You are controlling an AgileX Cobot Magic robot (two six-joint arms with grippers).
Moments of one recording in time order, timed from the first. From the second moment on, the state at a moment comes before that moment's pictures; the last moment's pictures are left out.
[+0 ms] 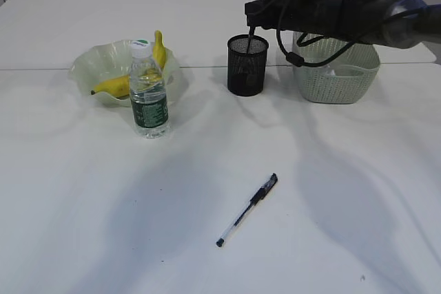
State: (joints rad) left arm -0.29 2.09 -2.31 -0.55 1.20 0.97; right arm 0.13 2.42 -2.00 1.80 0.48 -1.91
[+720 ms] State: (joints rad) left arm -0.29 2.09 -2.31 -0.55 1.20 0.96; right arm 0.13 2.42 -2.00 1.80 0.48 -1.89
